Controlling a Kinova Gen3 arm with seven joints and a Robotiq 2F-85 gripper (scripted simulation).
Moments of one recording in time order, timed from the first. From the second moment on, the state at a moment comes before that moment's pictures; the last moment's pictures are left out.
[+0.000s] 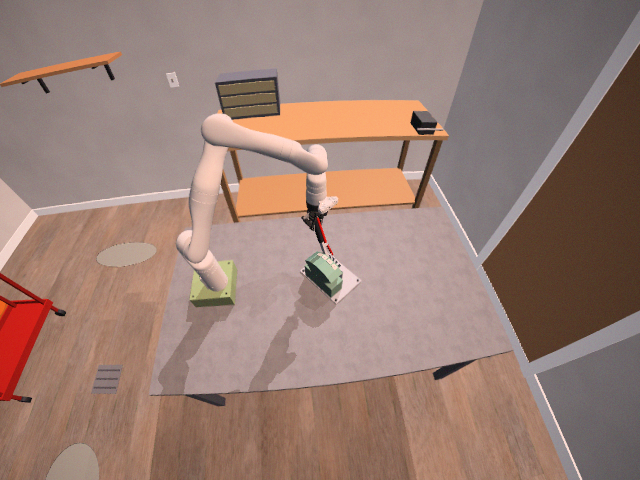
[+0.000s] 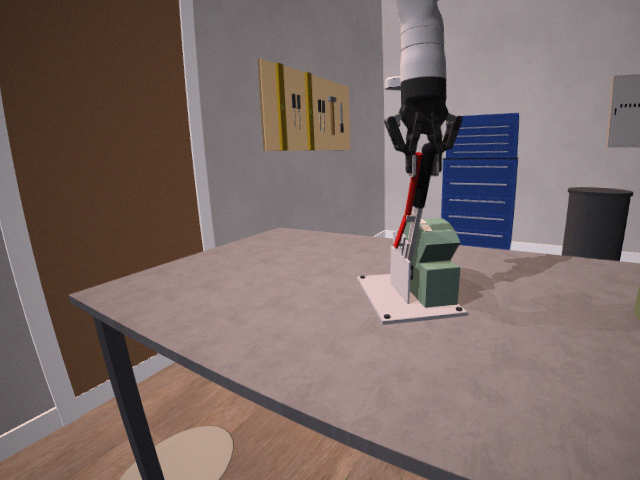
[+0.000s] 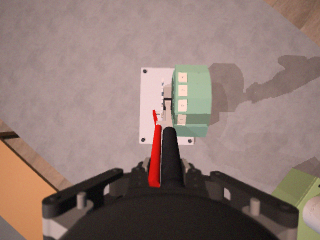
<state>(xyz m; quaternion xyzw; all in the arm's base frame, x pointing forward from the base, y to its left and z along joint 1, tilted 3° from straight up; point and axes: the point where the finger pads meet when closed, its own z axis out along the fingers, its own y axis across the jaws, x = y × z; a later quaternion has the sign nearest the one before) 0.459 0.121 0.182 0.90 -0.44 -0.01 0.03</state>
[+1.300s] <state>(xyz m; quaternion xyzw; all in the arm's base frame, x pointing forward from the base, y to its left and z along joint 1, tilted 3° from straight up) 0.479 0.095 0.194 0.90 -0.43 -0.02 0.03</state>
